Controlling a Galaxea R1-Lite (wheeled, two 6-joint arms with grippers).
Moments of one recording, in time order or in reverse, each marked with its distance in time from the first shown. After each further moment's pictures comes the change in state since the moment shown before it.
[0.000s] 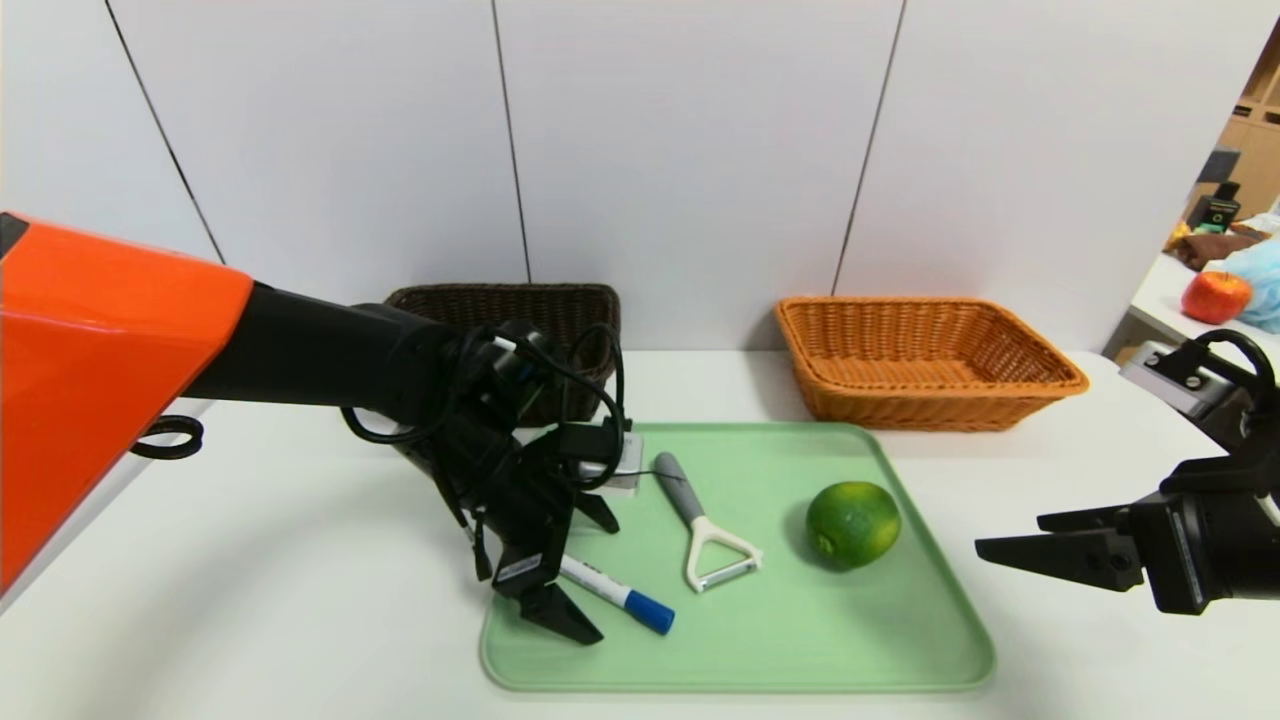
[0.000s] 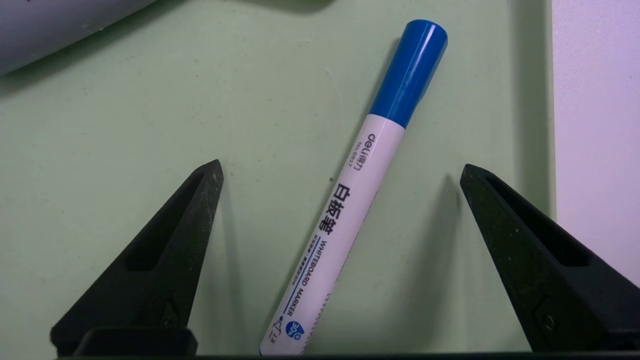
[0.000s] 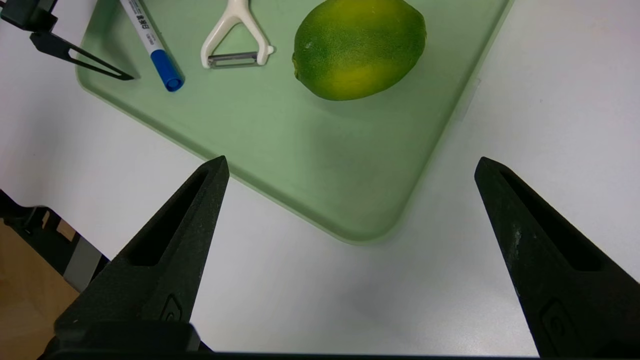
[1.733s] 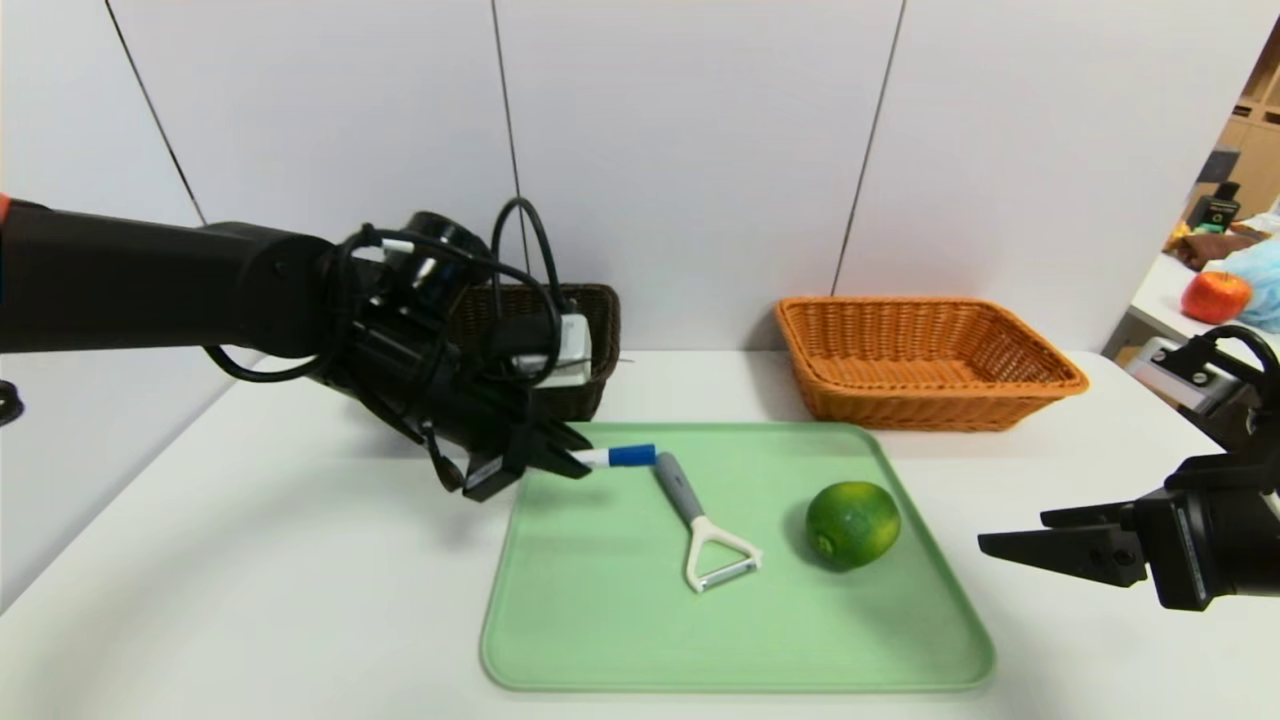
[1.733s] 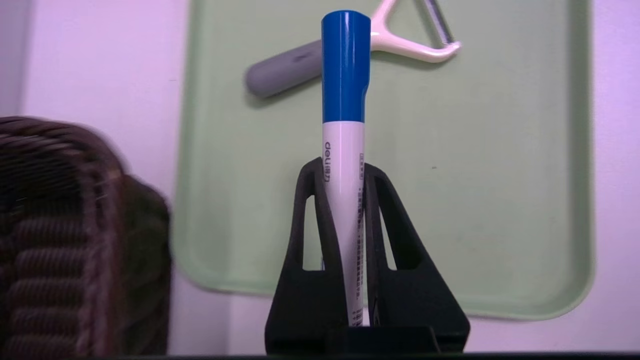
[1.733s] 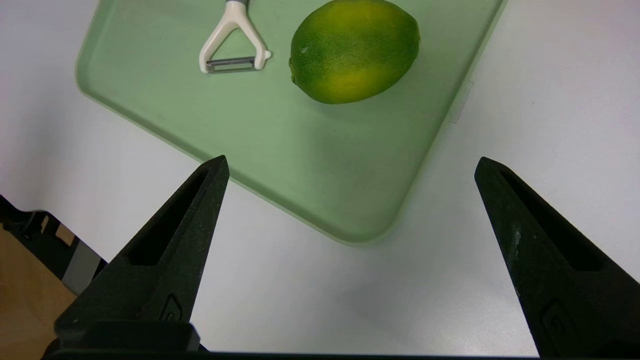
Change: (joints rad) left arm 0.109 -0.161 -0.062 -0.097 -0.022 -0.032; right arm -0.007 -0.004 0.000 -0.004 0.000 0.001
